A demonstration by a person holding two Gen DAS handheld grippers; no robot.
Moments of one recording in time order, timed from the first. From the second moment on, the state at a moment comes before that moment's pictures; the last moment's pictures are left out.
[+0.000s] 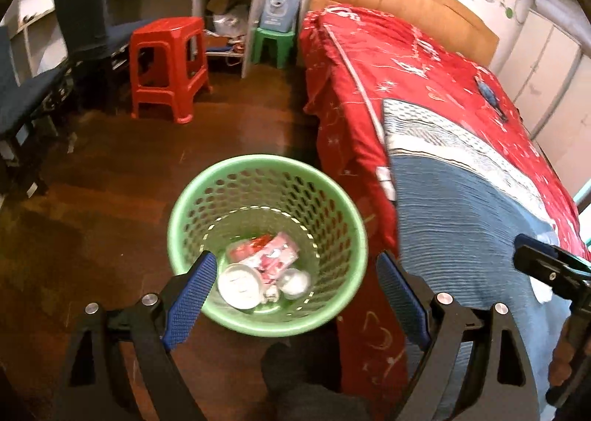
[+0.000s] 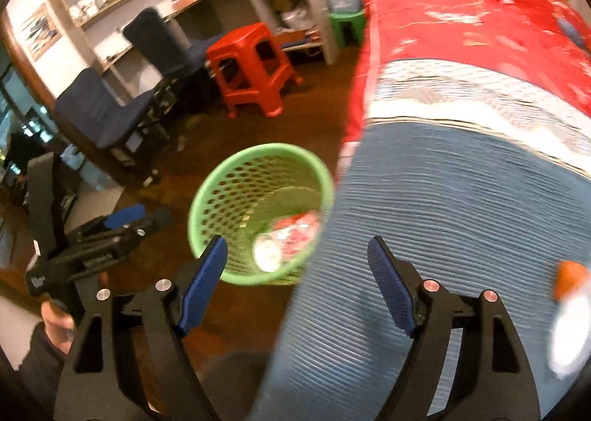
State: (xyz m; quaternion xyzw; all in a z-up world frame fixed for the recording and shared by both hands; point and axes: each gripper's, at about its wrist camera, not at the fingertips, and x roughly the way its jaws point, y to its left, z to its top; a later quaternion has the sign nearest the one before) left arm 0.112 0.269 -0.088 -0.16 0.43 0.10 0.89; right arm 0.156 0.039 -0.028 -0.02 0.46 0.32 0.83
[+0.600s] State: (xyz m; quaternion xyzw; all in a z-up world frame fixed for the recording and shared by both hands) left arm 0.146 0.156 -0.061 -0.10 0.43 0.00 0.90; right arm 0.193 -0.176 -0.010 0.04 0.44 0.14 0.89
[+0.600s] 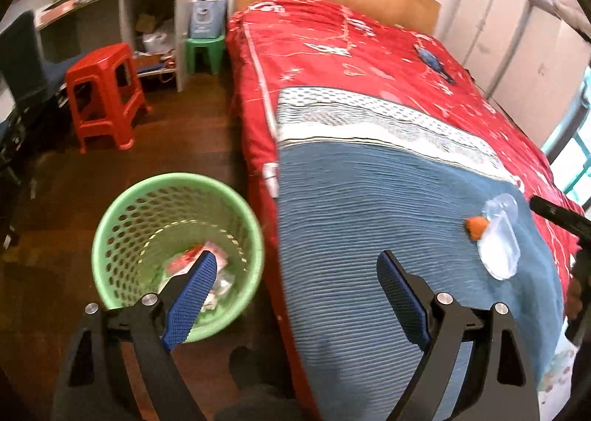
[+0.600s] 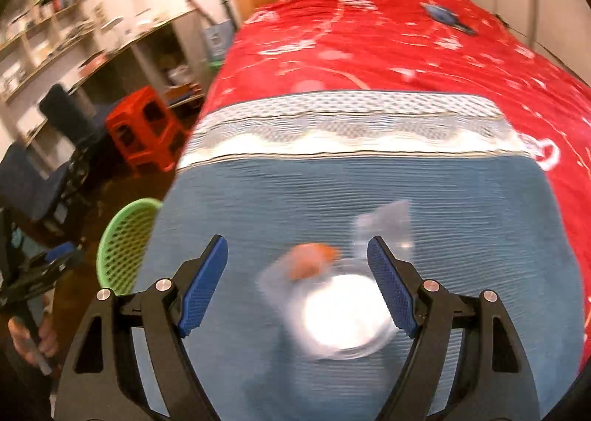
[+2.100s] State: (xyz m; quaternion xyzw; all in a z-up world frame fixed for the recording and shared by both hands) left arm 0.235 -0.058 -0.077 -0.04 0.47 -0.21 0.86; right arm 0.233 -0.232 -0.073 0.07 0.48 0.15 0.86
